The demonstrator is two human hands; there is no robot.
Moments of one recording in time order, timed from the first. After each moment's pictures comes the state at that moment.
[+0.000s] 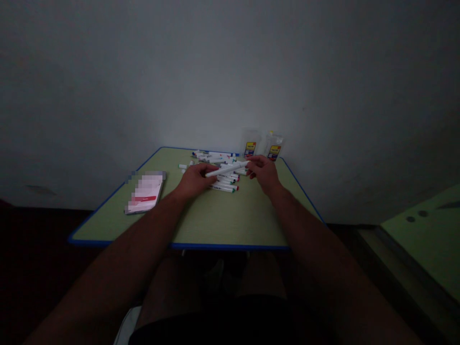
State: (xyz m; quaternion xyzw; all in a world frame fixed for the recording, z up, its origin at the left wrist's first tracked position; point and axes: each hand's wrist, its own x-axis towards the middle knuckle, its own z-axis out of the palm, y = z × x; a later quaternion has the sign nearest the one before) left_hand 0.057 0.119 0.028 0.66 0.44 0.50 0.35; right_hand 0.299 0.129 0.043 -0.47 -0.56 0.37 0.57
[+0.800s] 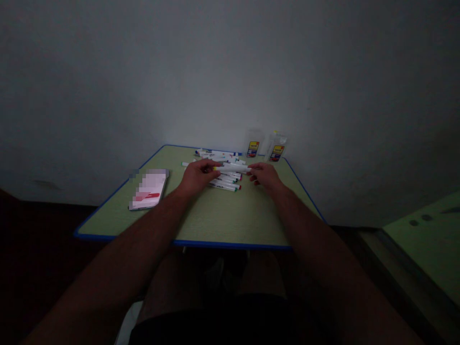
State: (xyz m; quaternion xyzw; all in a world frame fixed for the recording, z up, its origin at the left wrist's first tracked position) left_hand 0.059 0.119 0.031 0.65 0.41 0.55 0.33; right_hand 0.303 0.133 0.040 -0.60 -0.51 0.39 0.47
